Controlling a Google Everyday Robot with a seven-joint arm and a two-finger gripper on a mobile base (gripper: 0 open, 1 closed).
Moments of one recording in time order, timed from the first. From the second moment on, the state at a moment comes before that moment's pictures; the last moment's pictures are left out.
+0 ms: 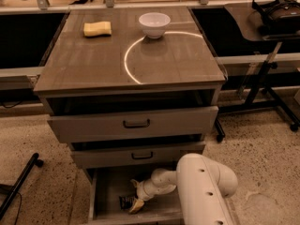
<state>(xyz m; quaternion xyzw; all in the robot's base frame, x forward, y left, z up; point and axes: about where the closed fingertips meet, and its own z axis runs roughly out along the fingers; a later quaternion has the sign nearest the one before) 0.531 0.093 0.085 -0.67 0.65 0.26 0.24</state>
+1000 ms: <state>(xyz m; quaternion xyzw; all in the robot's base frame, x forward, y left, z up) 0.533 0.089 0.122 -0.67 0.64 0.26 0.27</state>
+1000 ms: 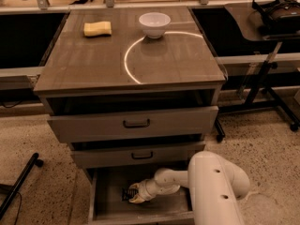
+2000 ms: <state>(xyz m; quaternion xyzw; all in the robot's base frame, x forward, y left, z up) 0.526 0.055 0.191 -0.67 0.60 0.28 0.34</state>
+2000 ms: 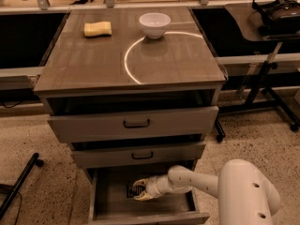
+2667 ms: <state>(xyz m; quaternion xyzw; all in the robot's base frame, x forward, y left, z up) 0.511 0.041 0.242 -0.69 0.58 0.25 0.37</state>
